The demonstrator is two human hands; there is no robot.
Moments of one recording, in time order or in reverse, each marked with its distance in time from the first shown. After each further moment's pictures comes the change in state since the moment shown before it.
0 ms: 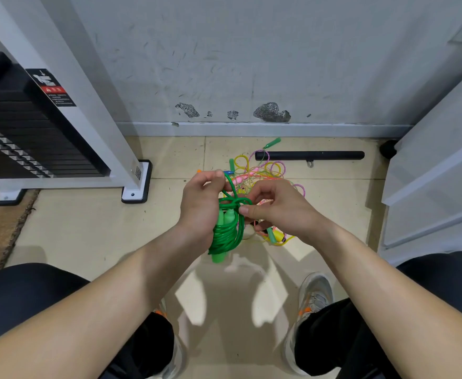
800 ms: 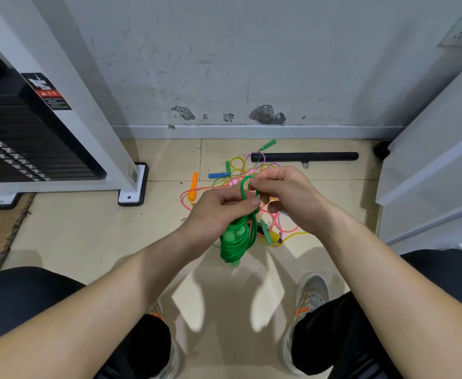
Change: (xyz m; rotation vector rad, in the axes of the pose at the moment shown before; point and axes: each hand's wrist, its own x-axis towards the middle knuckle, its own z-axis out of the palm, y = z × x) left_hand -0.010 -0.005 -0.003 0.207 -0.501 0.026; right_hand -0.002 -0.021 -0.019 0.148 0.063 -0.002
